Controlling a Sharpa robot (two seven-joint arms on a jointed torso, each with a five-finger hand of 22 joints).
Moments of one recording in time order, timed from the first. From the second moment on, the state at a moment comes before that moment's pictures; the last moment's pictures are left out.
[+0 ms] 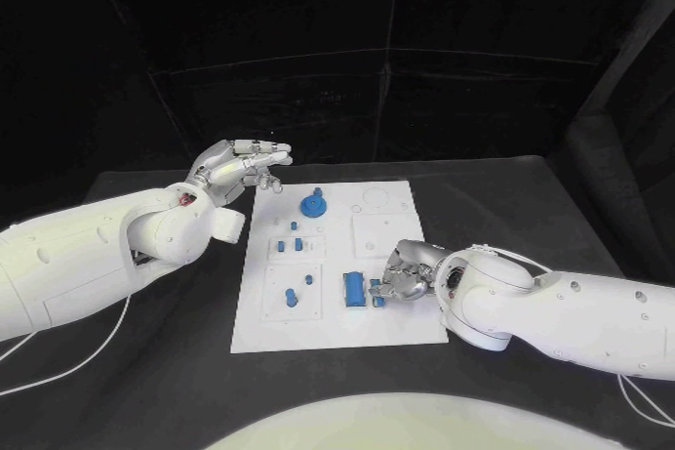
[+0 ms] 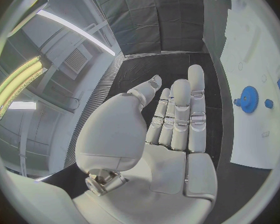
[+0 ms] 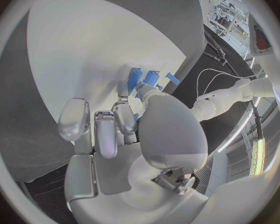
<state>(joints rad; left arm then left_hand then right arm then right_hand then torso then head) 1.20 -0.81 -0.09 1.39 0.01 -0.14 0.39 1.28 -0.09 0.39 -0.08 0.05 0.98 0.19 0.17 0.07 1.02 0.11 0.34 0.07 1.18 0.03 1.05 0.49 0.18 1.20 0.12 0.59 0.65 0.99 -0.86 -0.07 1.80 -1.34 -0.30 -0.63 1.21 -0.12 0.26 0.24 0.24 1.11 0.03 0.39 0.28 1.44 -0.03 1.20 1.25 1.47 -0.09 1.49 1.31 0.10 1.37 0.02 1.32 1.07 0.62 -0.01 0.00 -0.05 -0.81</state>
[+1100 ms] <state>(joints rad) 1.20 -0.81 -0.09 1.39 0.01 -0.13 0.38 1.28 -0.09 0.39 -0.08 0.05 0.98 0.19 0.17 0.07 1.02 0.11 0.34 0.07 1.18 0.03 1.05 0.49 0.18 1.20 0.12 0.59 0.65 0.99 -0.92 -0.07 1.84 -1.37 -0.27 -0.59 1.21 -0.10 -0.04 0.23 0.11 1.09 0.04 0.39 0.32 1.44 -0.03 1.20 1.26 1.47 -0.09 1.49 1.31 0.10 1.37 0.02 1.32 1.06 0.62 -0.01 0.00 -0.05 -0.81</state>
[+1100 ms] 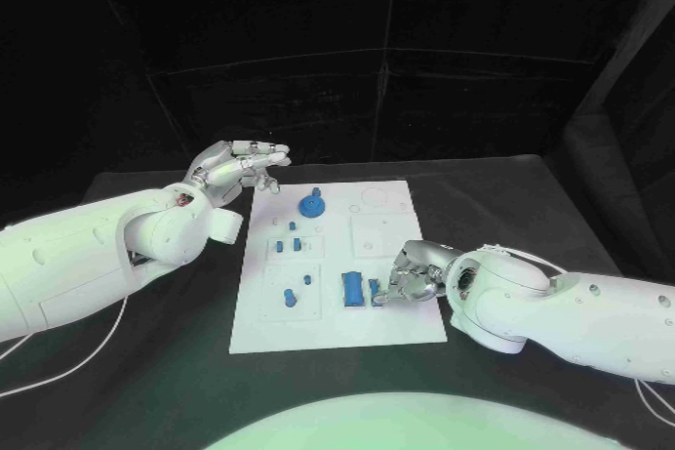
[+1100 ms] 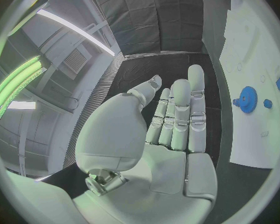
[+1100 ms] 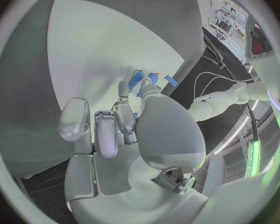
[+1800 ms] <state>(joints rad) 1.20 -0.81 -0.09 1.39 0.01 -0.13 0.38 1.28 -0.08 0.39 -0.08 0.05 0.98 0.19 0.17 0.07 1.02 0.11 0.34 0.07 1.18 0.03 1.05 0.49 0.18 1.20 0.12 0.59 0.65 0.99 -0.89 -0.07 1.79 -1.39 -0.25 -0.59 1.24 -0.07 -0.05 0.22 0.13 1.09 0.04 0.39 0.32 1.44 -0.03 1.20 1.26 1.47 -0.09 1.49 1.31 0.10 1.37 0.02 1.32 1.06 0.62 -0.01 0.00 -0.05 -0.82</state>
